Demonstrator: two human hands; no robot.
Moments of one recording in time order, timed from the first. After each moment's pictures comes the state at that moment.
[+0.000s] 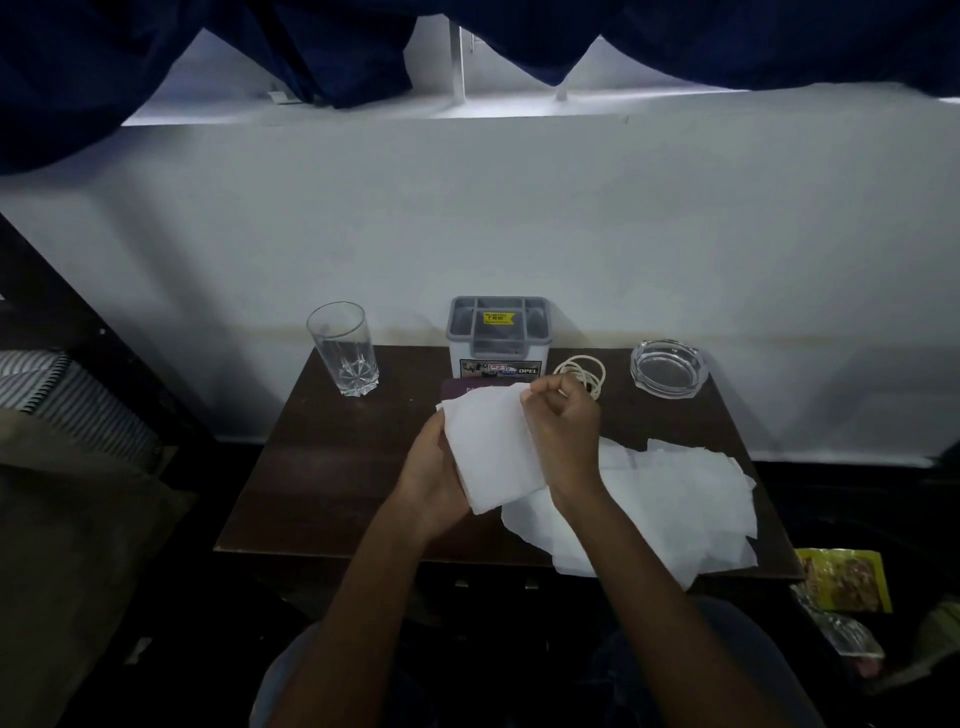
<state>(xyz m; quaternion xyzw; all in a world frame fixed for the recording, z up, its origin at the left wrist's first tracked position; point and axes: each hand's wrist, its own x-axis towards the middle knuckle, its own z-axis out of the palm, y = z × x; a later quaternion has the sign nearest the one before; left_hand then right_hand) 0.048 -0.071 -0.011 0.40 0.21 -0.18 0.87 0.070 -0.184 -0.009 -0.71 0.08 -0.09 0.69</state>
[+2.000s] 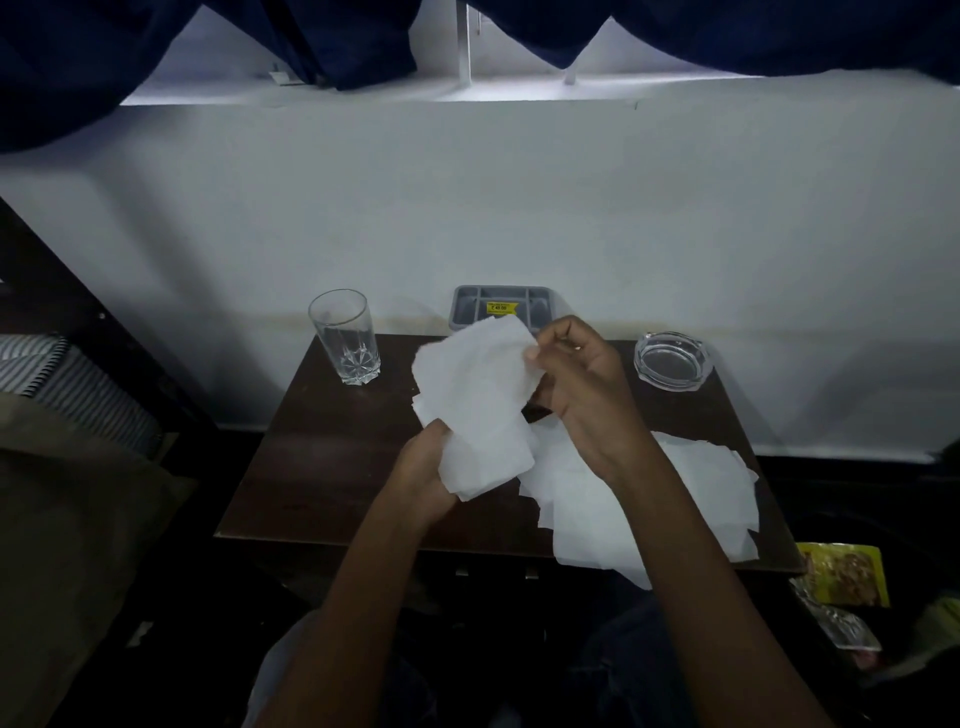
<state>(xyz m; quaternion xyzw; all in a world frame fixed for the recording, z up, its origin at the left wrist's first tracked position) 0.050 -0.065 -0.015 0.52 0.33 -0.11 0.78 0.068 -0.204 0.037 -0.59 -0.06 0.06 0.81</state>
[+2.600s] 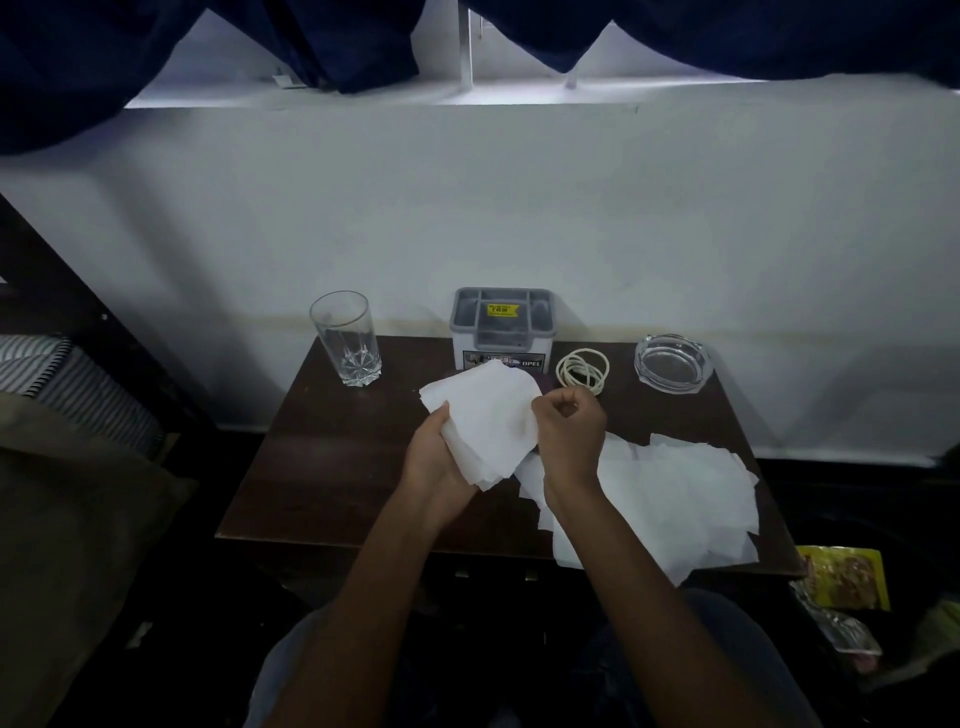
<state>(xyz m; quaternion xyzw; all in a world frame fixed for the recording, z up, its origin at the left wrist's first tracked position) 0.045 -0.077 -0.002 0.38 0.29 -0.10 0.87 0.069 -0.178 -0.018 -0.69 0.20 -0.09 0.69</state>
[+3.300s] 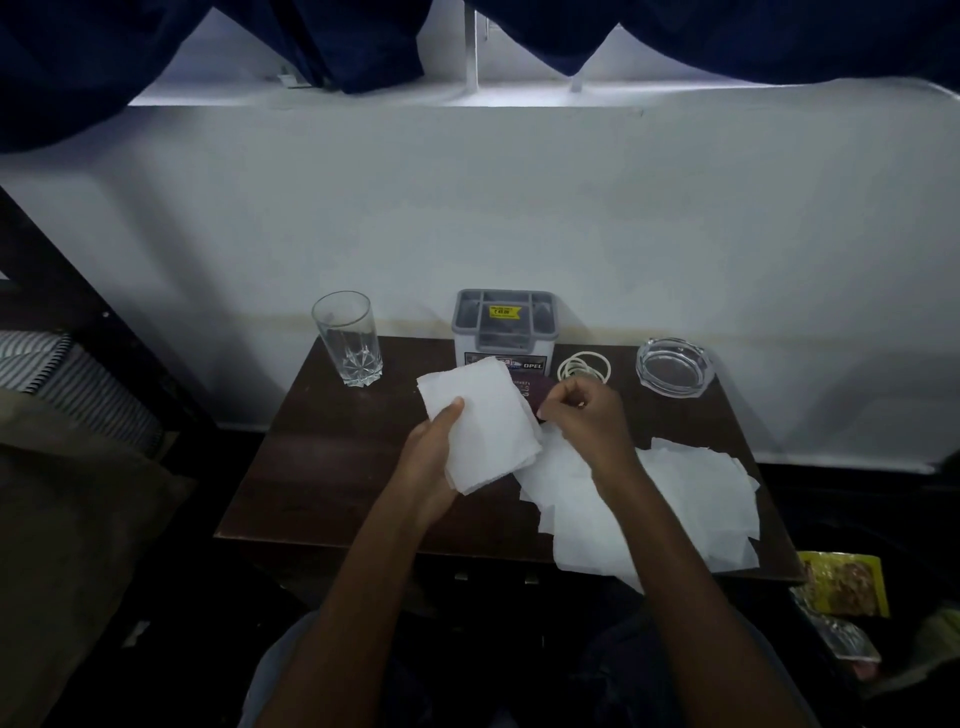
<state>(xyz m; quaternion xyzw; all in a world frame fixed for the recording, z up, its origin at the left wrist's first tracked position) 0.053 -0.062 -0.021 0.49 0.25 -0.09 0.83 0.076 -0.212 -0.002 -0.78 0.06 0.02 0.62</state>
